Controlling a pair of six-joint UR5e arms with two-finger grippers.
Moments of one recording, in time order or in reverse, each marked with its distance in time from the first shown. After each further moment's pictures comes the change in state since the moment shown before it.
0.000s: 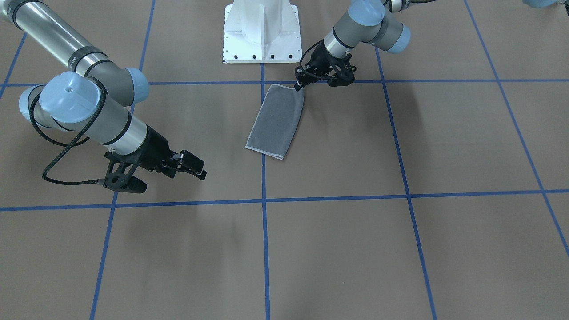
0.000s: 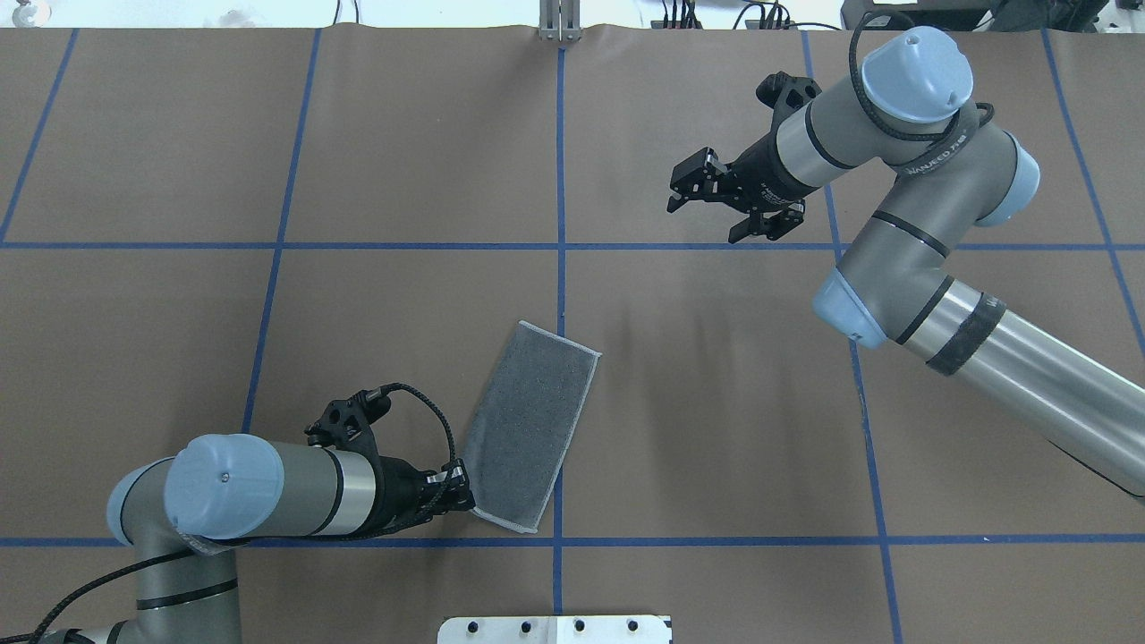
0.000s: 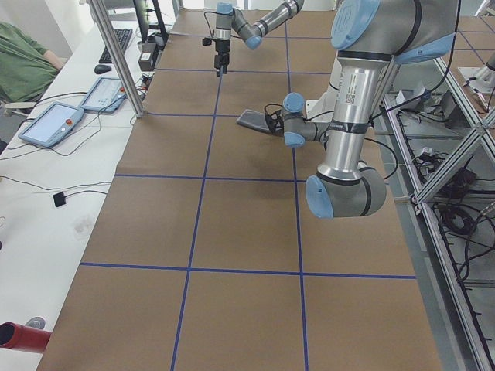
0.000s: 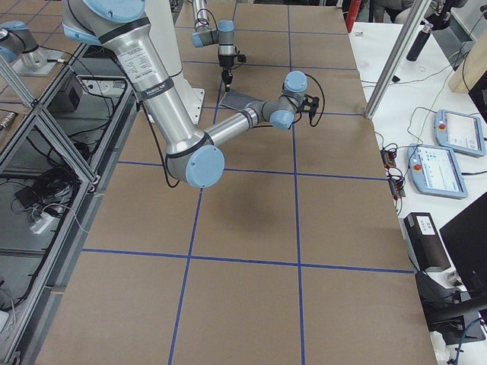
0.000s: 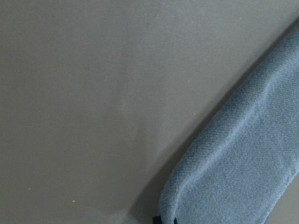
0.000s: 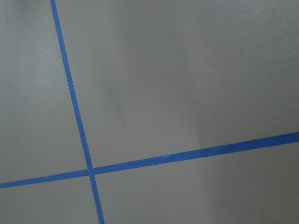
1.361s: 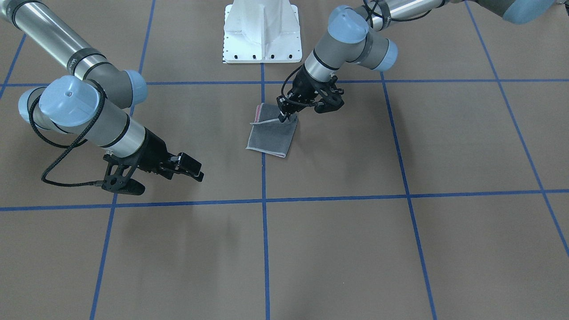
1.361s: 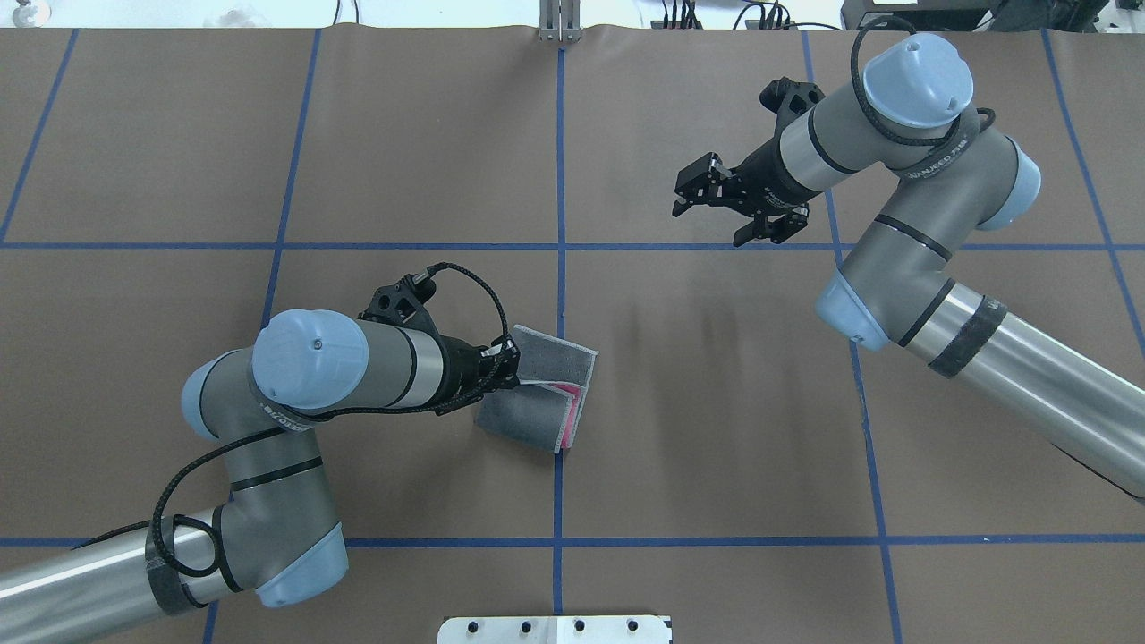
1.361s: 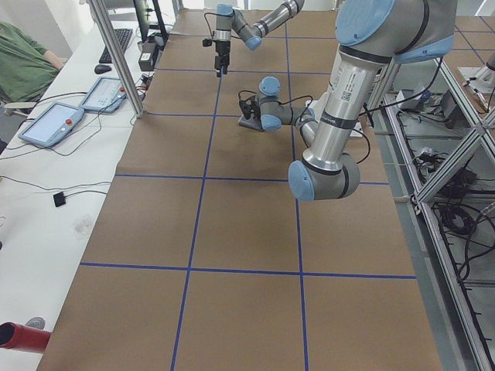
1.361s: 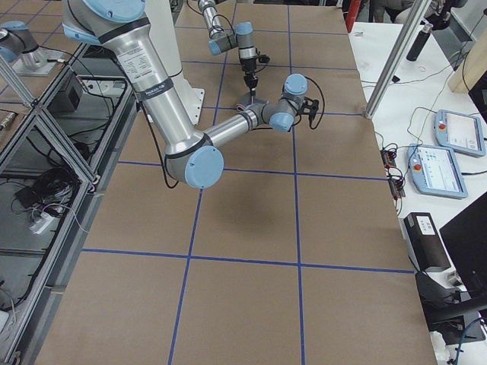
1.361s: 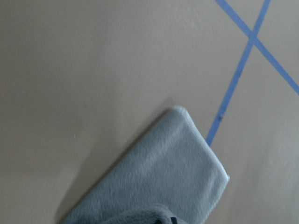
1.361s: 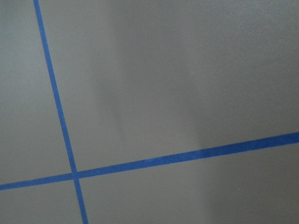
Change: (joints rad) left arm -0.169 -0.229 0.178 0.100 -0.001 -0.010; right arm -0.001 -0.005 -0.011 0.005 -0.001 -0.006
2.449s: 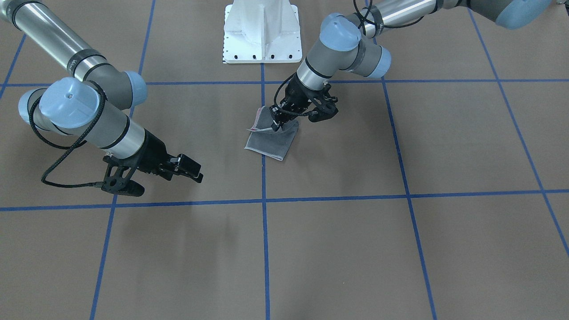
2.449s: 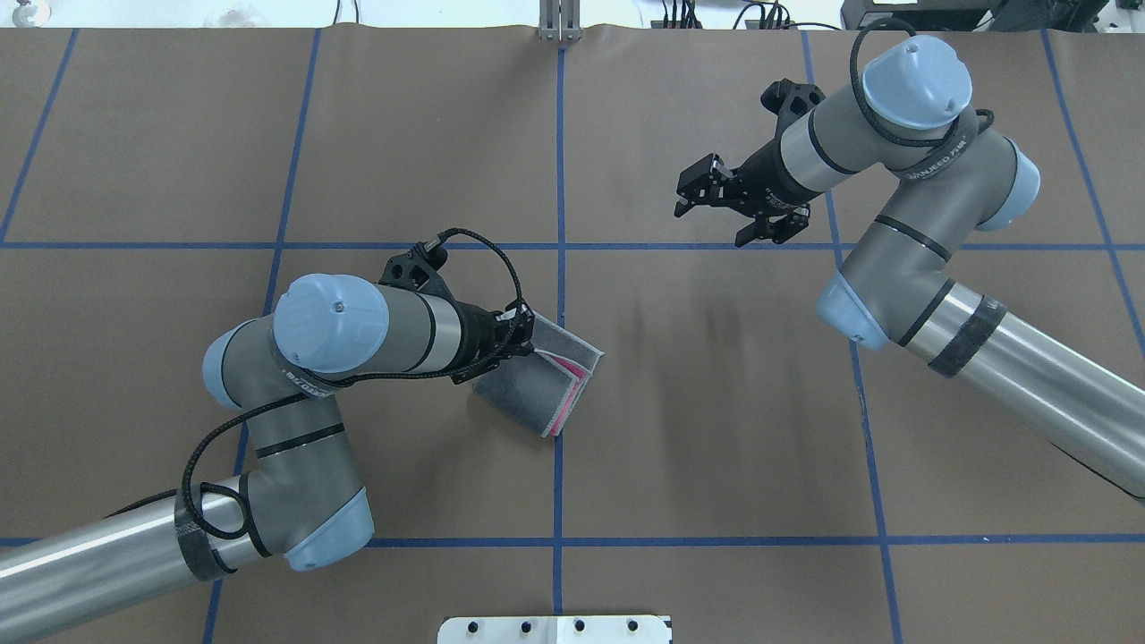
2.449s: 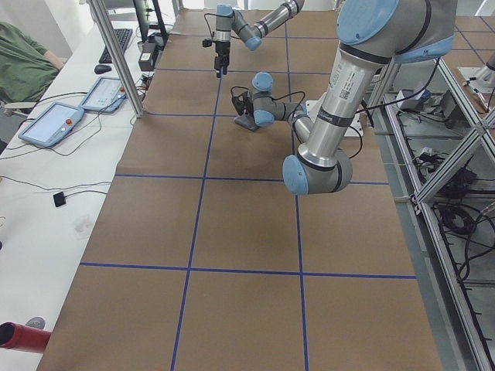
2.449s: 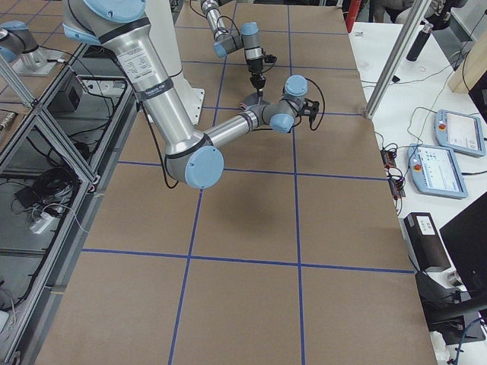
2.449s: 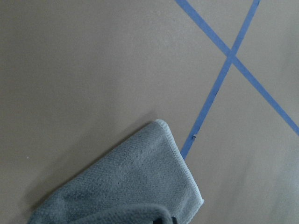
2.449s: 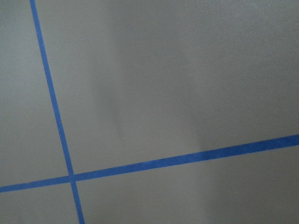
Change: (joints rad) left arm -0.045 -0.064 0.051 -0.001 -0.001 -0.033; right arm 0.000 -0.001 -0.010 0.002 -0.003 -0.003
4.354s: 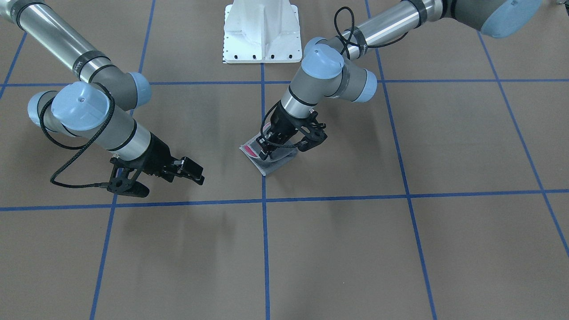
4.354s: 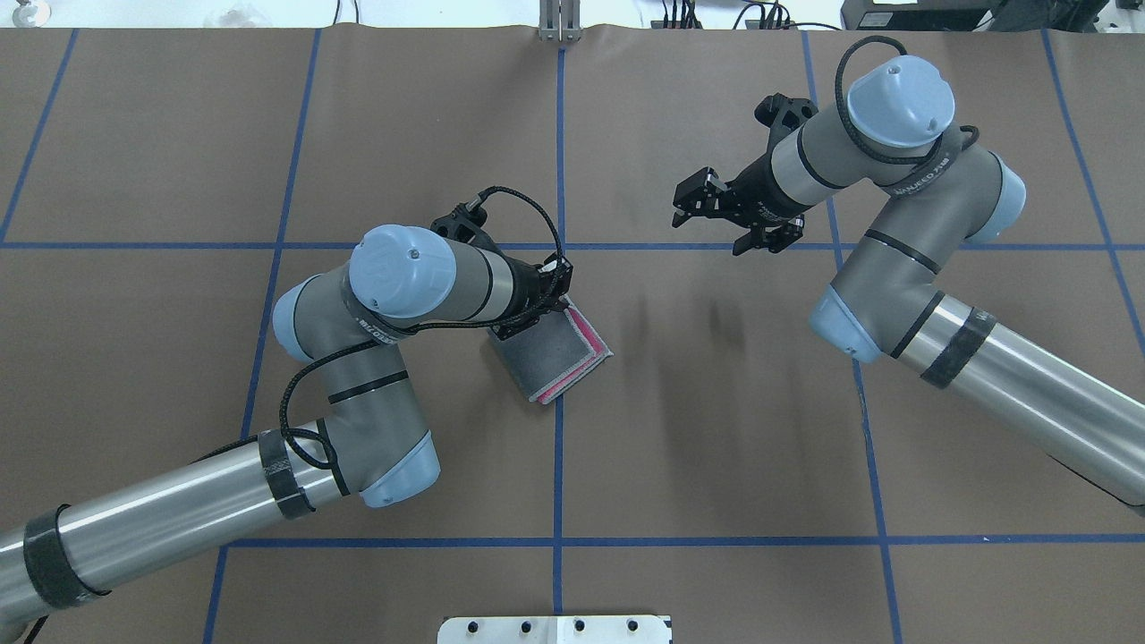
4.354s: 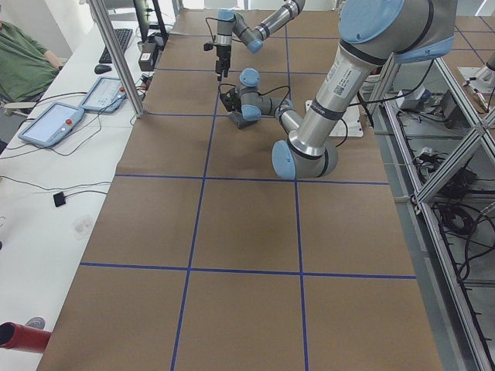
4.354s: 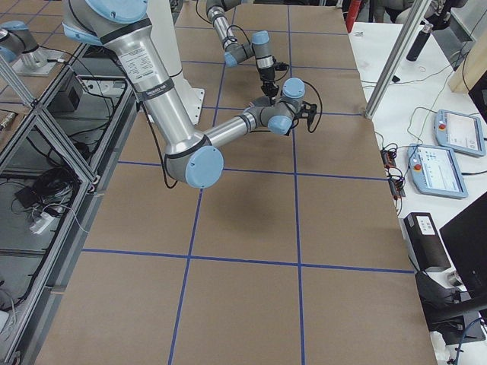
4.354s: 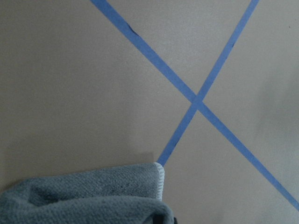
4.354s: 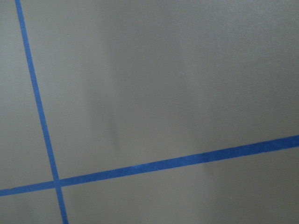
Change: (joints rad) left arm -0.039 -0.175 0.233 -0.047 0.001 -0.067; right arm -0.027 -0.001 -0.017 0.000 -0.045 -0.002
